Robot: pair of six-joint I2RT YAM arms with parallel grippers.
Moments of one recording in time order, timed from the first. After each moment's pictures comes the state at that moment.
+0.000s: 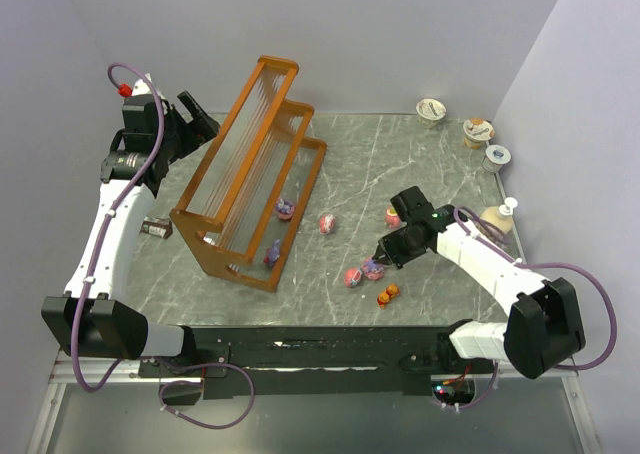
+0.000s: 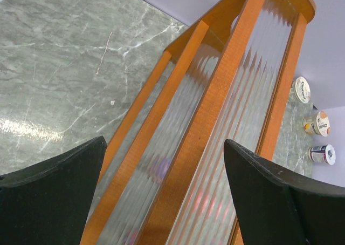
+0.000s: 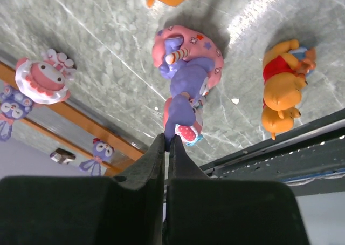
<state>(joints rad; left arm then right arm) -0.06 1.35 1.46 -0.52 0.03 -0.60 0.43 1.26 0.88 -0.88 -0.09 1.57</state>
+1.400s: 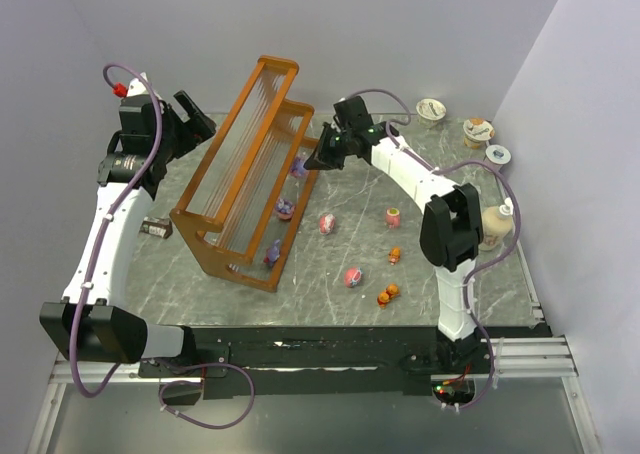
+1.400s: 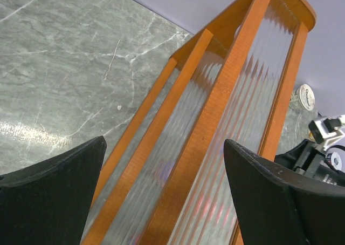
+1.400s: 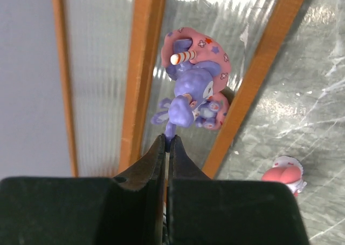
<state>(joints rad) -0.06 1.33 1.46 -0.52 -0.01 -0.59 0.48 2.07 1.90 -0.60 -0.32 0.78</state>
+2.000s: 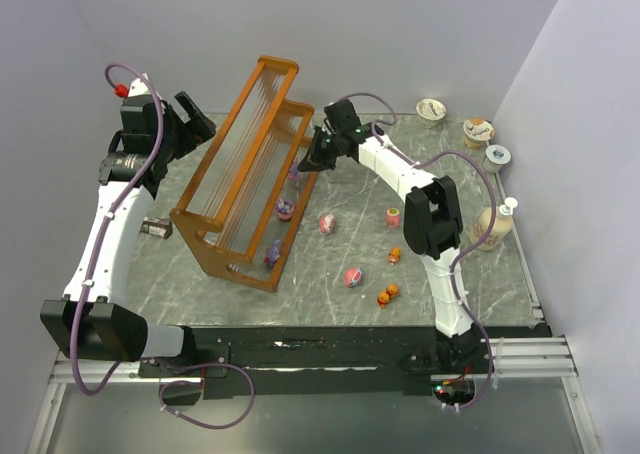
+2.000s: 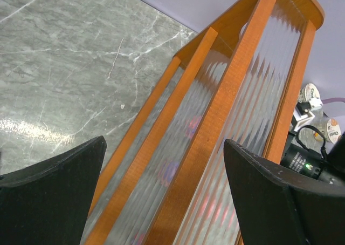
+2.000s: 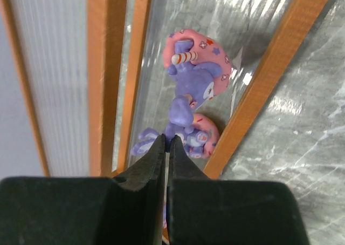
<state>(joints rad) -0.06 1.34 1.46 -0.53 -0.02 -0.58 0.48 2.26 2.05 -0.60 -0.36 0.74</state>
